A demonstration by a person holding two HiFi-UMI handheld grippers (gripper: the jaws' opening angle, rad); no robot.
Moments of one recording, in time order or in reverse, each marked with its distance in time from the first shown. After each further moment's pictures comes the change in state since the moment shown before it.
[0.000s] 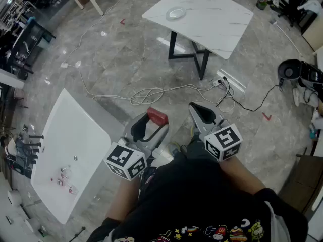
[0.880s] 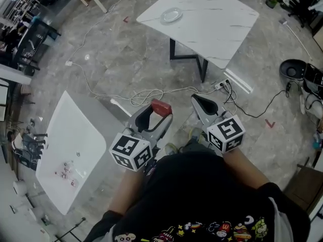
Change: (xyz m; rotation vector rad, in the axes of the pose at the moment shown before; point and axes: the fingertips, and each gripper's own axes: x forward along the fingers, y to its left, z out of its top) left arm 0.155 -0.008 0.035 -0.004 0.048 0.103; right arm 0.011 -0.153 0.026 0.008 -0.005 0.065
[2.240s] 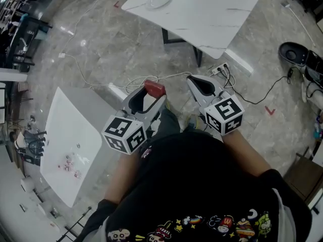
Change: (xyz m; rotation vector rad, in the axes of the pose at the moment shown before) left arm 0.102 0.022 0.004 -0.021 0.092 0.020; right arm 0.031 -0.095 -0.015 0.054 0.047 0.035
